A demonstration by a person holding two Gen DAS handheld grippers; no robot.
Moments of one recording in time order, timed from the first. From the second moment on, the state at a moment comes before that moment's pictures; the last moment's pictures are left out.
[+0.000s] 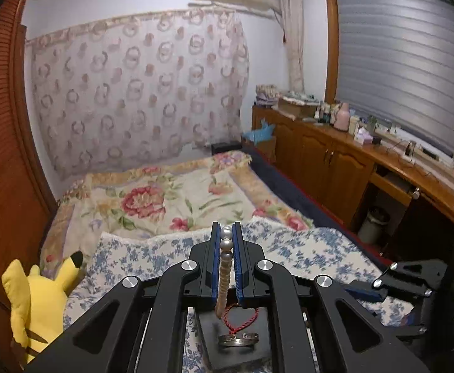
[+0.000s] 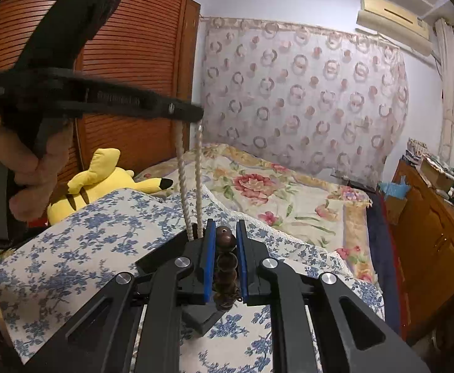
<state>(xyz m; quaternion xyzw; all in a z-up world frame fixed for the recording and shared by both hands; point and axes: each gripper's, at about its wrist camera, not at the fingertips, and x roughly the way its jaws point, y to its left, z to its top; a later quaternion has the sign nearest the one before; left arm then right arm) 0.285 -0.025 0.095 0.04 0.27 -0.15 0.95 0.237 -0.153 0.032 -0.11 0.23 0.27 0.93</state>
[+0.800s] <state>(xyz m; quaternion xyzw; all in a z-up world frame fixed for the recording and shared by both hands) 0.304 0.014 -0.011 0.01 0.34 -0.13 0.93 0.310 -0.124 -0.026 -0.11 0.29 0.27 0.91</state>
